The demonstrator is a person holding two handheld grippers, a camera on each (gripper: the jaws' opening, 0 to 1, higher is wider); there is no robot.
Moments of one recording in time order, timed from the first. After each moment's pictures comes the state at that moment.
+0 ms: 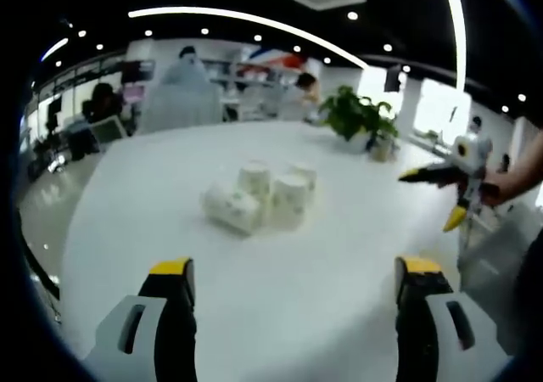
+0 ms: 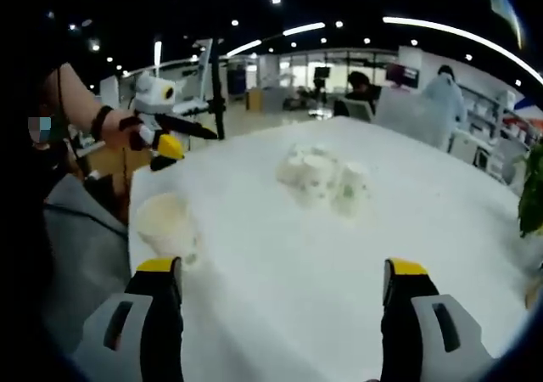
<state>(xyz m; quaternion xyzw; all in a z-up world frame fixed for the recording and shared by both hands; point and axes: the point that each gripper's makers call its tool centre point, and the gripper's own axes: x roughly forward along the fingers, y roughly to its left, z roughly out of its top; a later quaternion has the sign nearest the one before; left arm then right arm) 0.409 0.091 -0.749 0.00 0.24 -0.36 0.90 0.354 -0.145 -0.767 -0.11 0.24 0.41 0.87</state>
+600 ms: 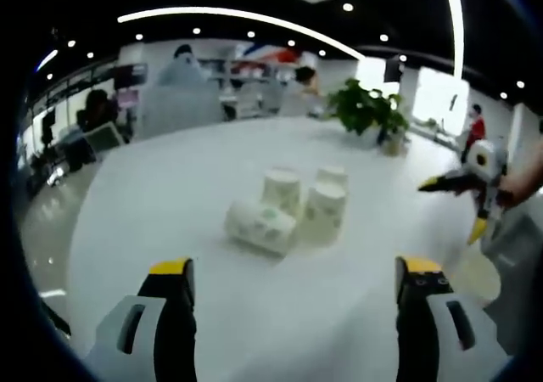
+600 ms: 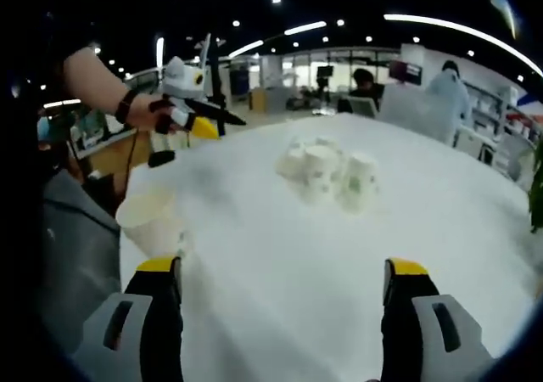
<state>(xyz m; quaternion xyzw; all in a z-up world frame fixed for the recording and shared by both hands) 0.470 0.088 -0.754 0.04 0.25 -0.37 0.89 0.366 -0.138 -0.791 -0.10 0.24 0.42 0.87</state>
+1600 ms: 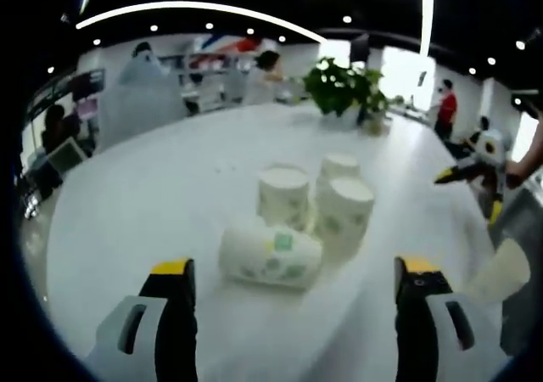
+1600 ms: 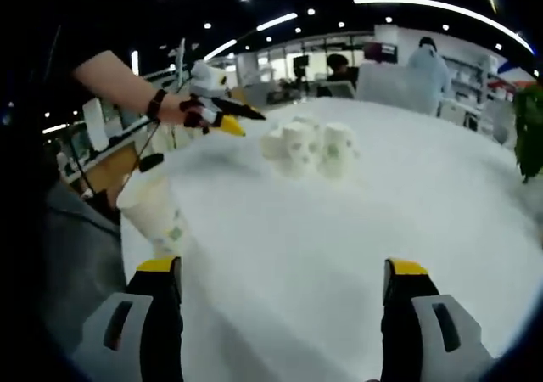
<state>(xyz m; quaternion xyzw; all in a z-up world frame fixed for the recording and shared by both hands) 0.537 0.053 -0.786 0.08 0.26 -0.45 0.85 0.344 -0.176 -0.807 -0.05 0.28 0.37 0.88</state>
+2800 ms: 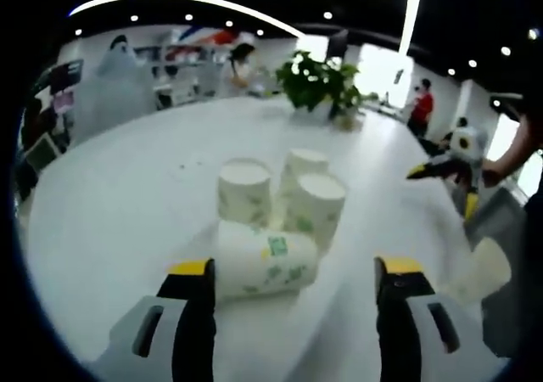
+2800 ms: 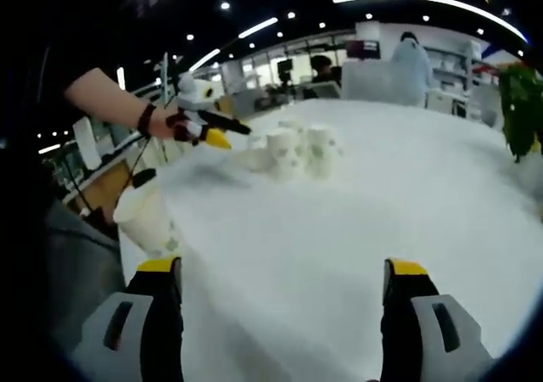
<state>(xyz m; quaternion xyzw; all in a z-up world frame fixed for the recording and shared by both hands) 0.506 0.034 -0.788 0.06 0.28 -0.52 0.81 0.346 -0.181 -0.802 -0.01 0.28 0.35 0.89</state>
